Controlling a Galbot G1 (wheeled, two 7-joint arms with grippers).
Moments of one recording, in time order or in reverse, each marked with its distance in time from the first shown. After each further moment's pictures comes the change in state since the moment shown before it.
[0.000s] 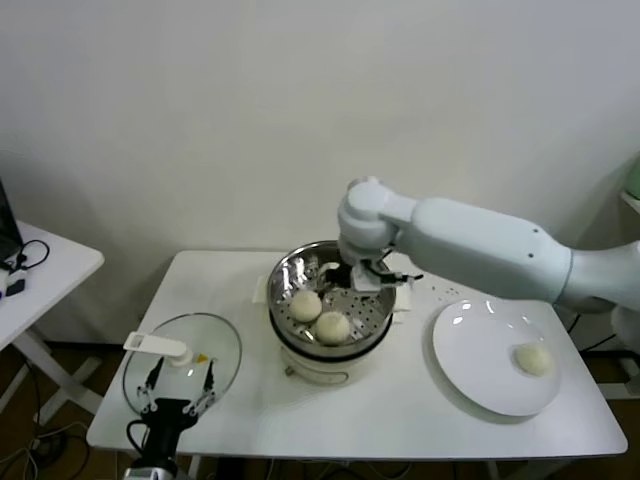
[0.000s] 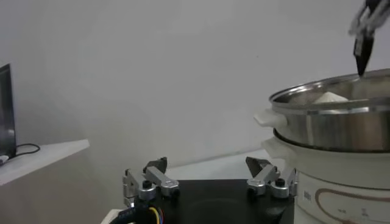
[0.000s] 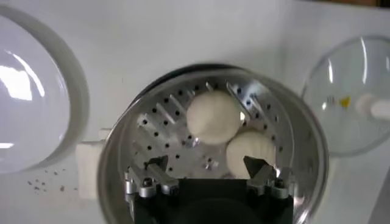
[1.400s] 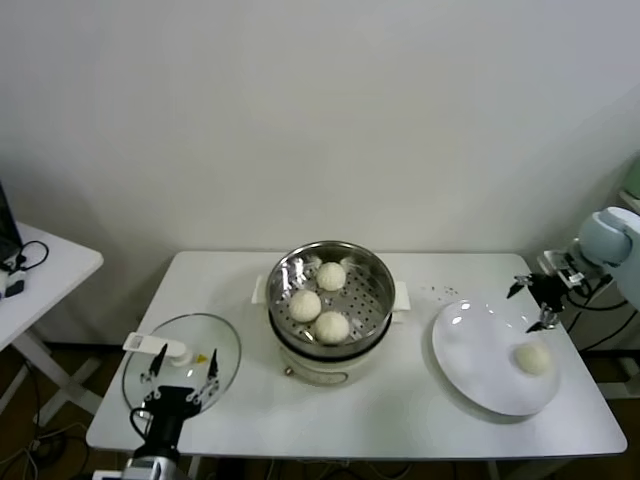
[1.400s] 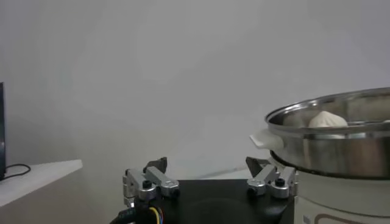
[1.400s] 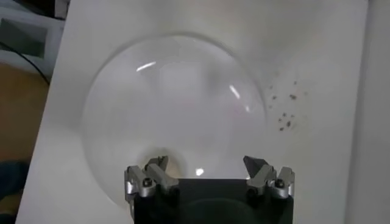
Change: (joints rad) left arm -0.026 0.003 0.011 -0.027 0.009 0.004 0.008; right arm -0.413 -0.487 0.360 -0.473 0.170 -0.292 0.014
